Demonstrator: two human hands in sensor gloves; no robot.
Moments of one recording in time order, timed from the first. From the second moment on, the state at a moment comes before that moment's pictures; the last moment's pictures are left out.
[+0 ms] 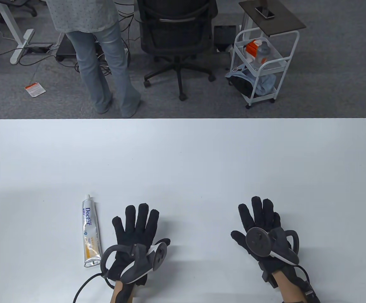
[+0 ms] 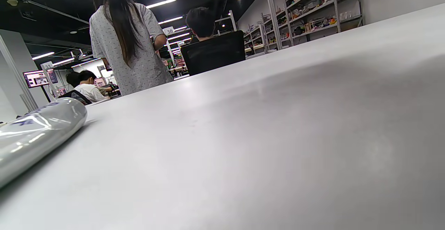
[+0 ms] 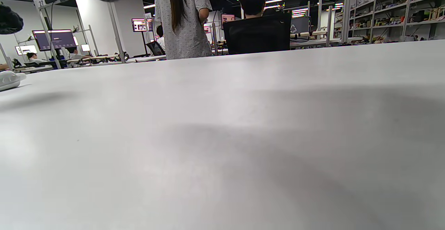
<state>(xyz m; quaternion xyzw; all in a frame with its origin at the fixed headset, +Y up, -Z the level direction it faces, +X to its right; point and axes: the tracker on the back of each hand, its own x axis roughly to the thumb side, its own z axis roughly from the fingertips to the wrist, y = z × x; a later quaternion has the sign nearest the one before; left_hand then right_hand) -0.144 -0.740 -0.213 0.01 -0.09 -0.14 0.99 0.179 -0.737 -0.238 0.14 0.02 0.99 0.06</state>
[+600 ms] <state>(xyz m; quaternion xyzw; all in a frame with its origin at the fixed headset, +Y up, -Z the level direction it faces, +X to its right) -0.146 -0.739 -0.213 0.00 -0.08 -0.13 0.99 0.176 -0.739 -0.238 0.14 0.02 0.99 0.05</state>
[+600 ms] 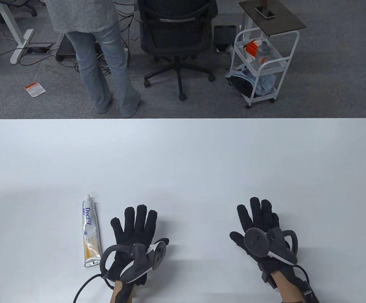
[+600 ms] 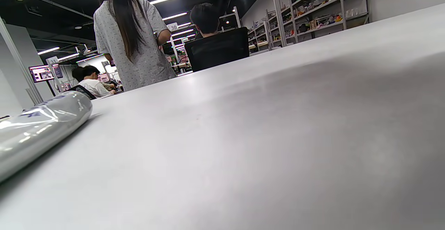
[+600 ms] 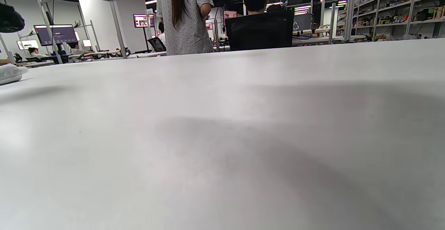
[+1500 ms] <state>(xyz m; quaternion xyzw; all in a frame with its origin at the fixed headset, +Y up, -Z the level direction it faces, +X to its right) -0.148 -0.741 -0.213 0.00 -0.07 -0.12 0.99 0.176 -0.739 -0.239 0.14 0.03 0.99 0.05</state>
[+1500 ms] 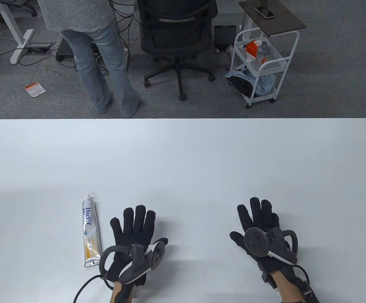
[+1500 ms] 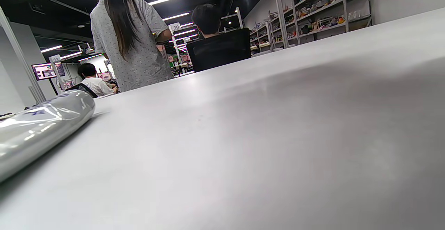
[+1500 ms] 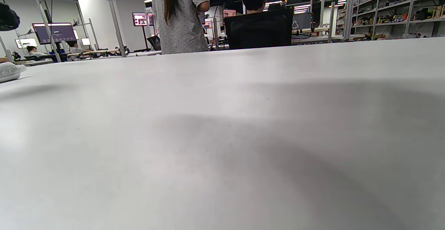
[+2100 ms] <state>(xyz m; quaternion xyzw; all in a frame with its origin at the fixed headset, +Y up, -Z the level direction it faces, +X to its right) -0.184 -0.732 -0.221 0.04 0.08 -0.09 0.99 0.175 -0.739 -0.239 0.14 0.03 0.99 0.05</state>
